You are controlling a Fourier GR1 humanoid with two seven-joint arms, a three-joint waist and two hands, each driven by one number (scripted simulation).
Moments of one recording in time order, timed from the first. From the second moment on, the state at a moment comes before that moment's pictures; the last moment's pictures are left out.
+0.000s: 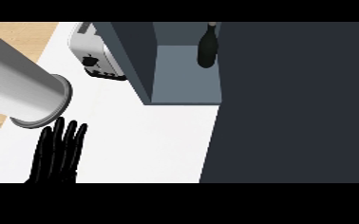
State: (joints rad) left arm 0.25 0.58 -0.58 -2.03 0.64 0.47 -0.60; right arm 0.13 -0.01 0.33 -2.47 -0.15 0.23 0.72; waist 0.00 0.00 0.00
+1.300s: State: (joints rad) left arm 0.37 0.77 -0.14 -2.03 0.90 0.16 -0.51; right arm 0.01 -0.09 0.79 -2.44 0.05 -0.09 0.67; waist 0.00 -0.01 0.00
